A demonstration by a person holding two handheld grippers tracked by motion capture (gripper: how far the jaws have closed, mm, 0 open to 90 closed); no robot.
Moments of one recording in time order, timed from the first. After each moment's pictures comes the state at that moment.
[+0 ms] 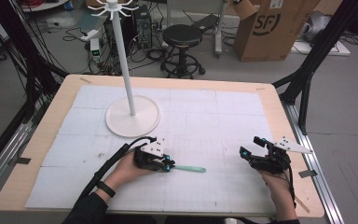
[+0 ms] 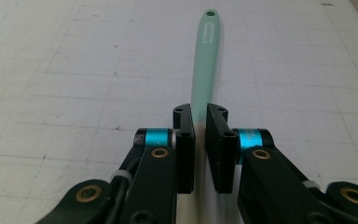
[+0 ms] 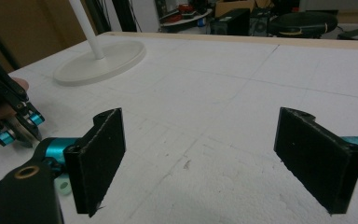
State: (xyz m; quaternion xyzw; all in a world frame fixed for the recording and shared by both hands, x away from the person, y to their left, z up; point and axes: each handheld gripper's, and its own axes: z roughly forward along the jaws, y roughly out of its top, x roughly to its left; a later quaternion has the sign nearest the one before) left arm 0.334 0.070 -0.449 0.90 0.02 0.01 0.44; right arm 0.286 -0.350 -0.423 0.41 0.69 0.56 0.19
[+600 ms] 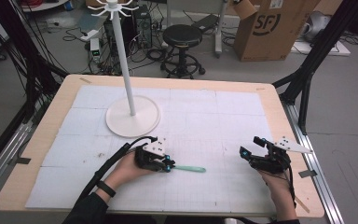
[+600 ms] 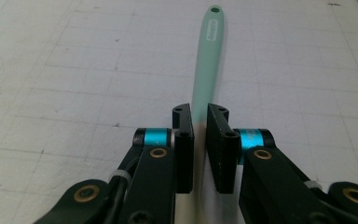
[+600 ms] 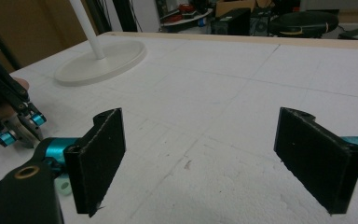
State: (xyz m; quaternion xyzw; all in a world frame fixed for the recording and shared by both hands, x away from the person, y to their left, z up) left arm 0.333 0.067 -0.446 0.90 0.03 0.01 0.43; right arm 0.286 -0.350 -0.423 0.41 0.69 0.56 0.19
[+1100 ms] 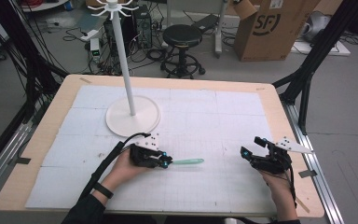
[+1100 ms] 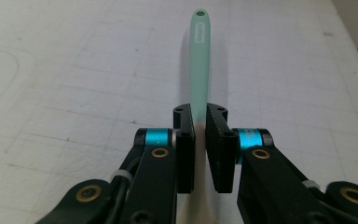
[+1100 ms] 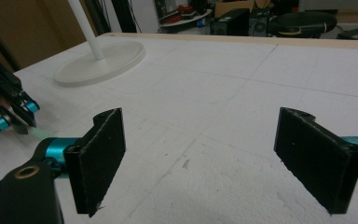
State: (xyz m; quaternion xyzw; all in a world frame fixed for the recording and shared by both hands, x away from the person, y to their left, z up) left arm 0.335 0.086 -0.436 0.88 0.08 0.00 0.47; right arm 0.285 -0.352 -0.423 0.42 0.69 0.56 0.19
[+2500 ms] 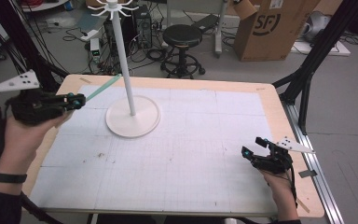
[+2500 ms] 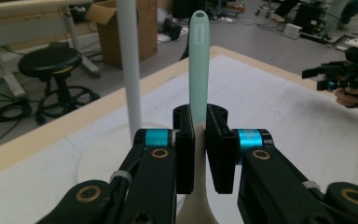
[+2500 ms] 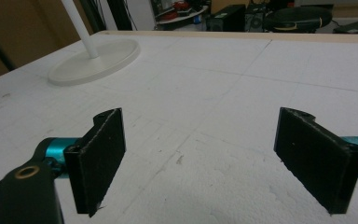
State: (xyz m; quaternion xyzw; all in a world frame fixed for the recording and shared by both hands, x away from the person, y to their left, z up) left arm 0.314 0.295 -0.237 0.75 0.30 0.19 0.56; right arm 0.286 -0.356 -0.424 0.43 0.69 0.55 0.19
